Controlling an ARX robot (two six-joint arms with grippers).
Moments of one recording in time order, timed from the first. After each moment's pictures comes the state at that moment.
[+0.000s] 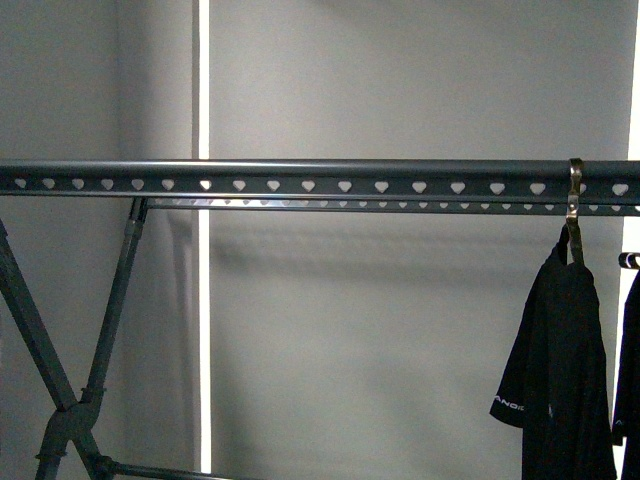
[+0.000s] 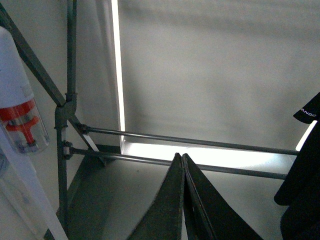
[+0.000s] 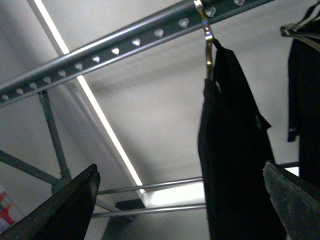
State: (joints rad) left arm -0.08 1.09 0.53 0.55 -0.08 -0.01; right arm -0.01 0.45 0.21 0.19 -0.01 0.13
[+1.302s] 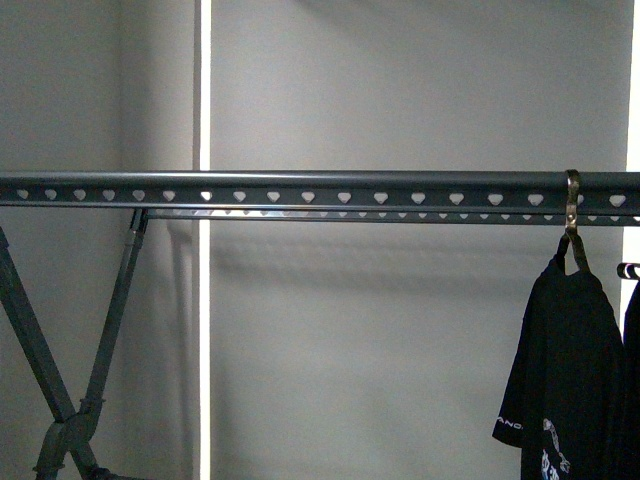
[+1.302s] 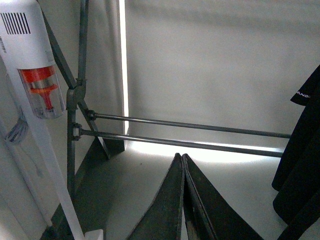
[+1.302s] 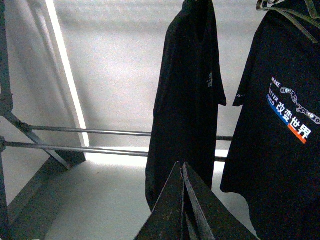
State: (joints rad) left arm 0.00 0.36 0.02 0.36 0.00 0.00; right arm 0.00 0.00 0.01 0.00 0.00 0.00
